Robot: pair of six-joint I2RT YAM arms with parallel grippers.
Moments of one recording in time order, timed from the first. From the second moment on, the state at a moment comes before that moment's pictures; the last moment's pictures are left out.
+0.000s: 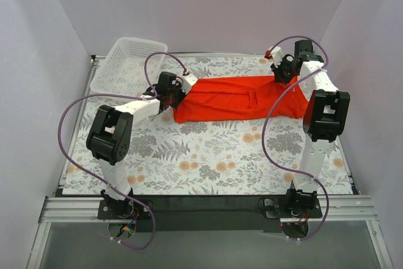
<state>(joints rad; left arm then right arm) -0.40 1.88 1.20 -0.03 0.11 0.44 -0.05 2.13 1.82 -0.70 -0.49 -0.90</state>
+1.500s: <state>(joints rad) -0.40 1.98 1.29 -0.03 0.03 0.46 -0.01 2.24 1.92 -0.54 -0.36 -0.78</state>
